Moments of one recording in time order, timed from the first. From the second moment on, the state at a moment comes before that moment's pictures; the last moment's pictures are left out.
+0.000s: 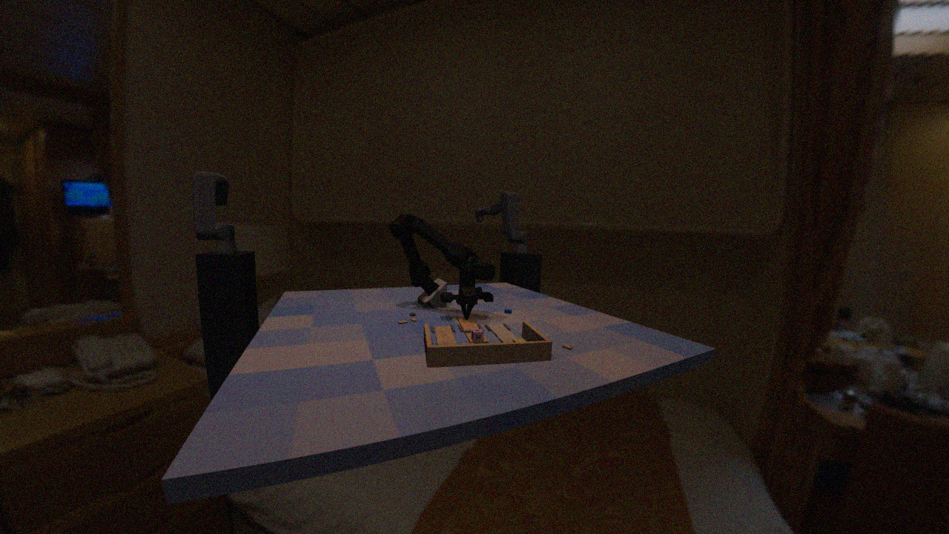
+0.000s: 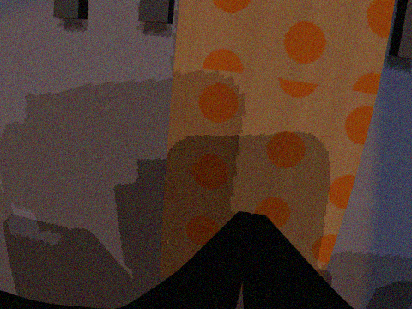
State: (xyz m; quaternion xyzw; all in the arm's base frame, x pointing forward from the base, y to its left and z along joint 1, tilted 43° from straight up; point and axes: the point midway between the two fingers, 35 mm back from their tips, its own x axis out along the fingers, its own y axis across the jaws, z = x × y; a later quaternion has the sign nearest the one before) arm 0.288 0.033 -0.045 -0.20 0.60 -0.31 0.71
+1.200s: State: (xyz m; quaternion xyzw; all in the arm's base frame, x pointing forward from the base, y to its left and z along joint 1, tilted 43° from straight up) arm 0.235 0.039 -0.056 -0.20 0.60 -0.31 0.71
